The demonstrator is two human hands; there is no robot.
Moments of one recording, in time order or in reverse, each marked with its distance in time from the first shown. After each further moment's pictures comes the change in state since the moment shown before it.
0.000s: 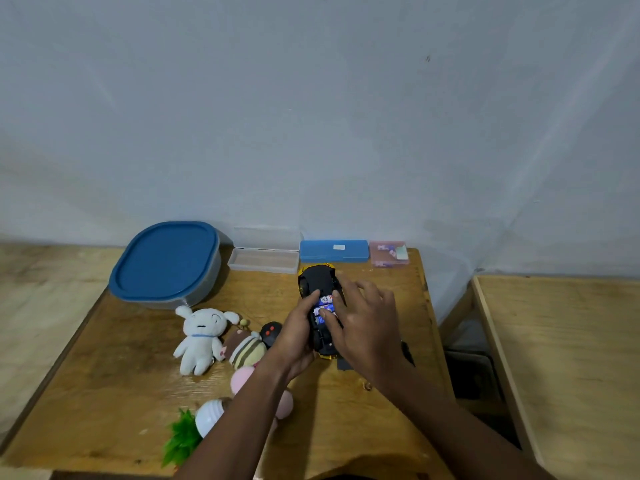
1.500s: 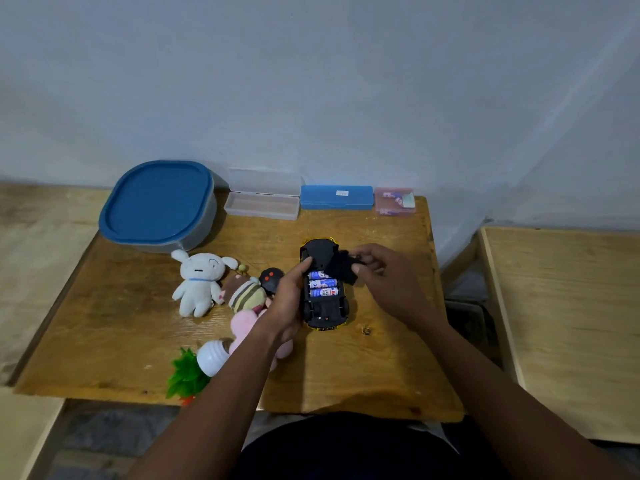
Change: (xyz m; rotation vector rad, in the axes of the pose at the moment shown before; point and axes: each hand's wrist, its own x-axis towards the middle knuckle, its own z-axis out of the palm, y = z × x) left_hand 0.004 -0.032 -0.036 0.013 -0.001 -0.060; right_hand -0.013 0.033 -0.001 0.891 -0.338 0.481
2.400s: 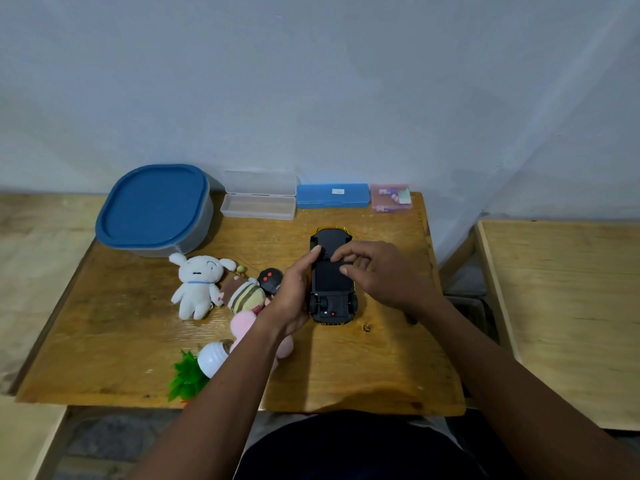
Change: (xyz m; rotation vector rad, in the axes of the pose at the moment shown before) left_hand -0.002 0.008 0.014 0.092 -0.106 0.069; right_hand 0.004 -0.017 -0.011 -0.162 -0.200 -0.154
